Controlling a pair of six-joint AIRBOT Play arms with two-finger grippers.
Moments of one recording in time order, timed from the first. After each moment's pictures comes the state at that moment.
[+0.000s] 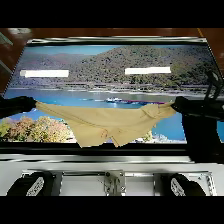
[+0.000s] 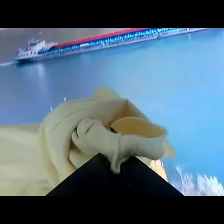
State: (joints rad) left arm 0.13 -0.77 0.88 1.27 -0.95 -1.46; right arm -0.21 -0.92 0.92 -1.08 1.08 1.47
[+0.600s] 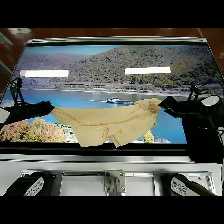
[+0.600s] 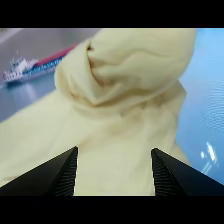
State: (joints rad) left arm 0.07 -0.88 0.76 1.11 -0.81 -1.46; right arm -0.26 -1.24 0.89 -0.89 1.00 1.40
